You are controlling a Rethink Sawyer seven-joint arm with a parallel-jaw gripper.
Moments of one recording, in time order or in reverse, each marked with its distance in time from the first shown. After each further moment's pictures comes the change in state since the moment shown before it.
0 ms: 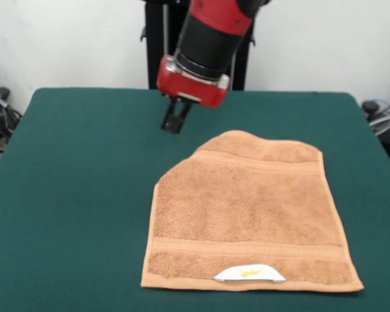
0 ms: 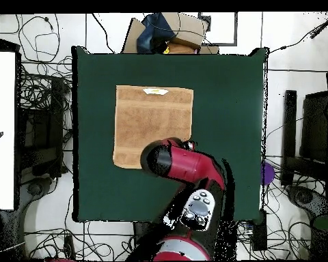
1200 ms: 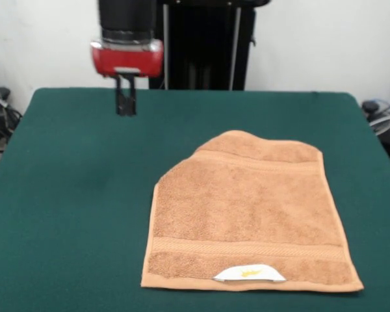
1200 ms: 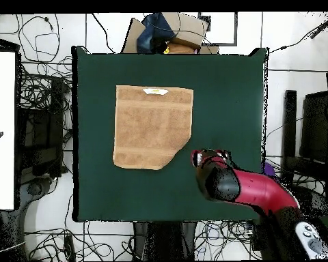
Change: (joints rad) arm -0.743 -0.268 0.632 0.261 -0.411 -0.052 -0.020
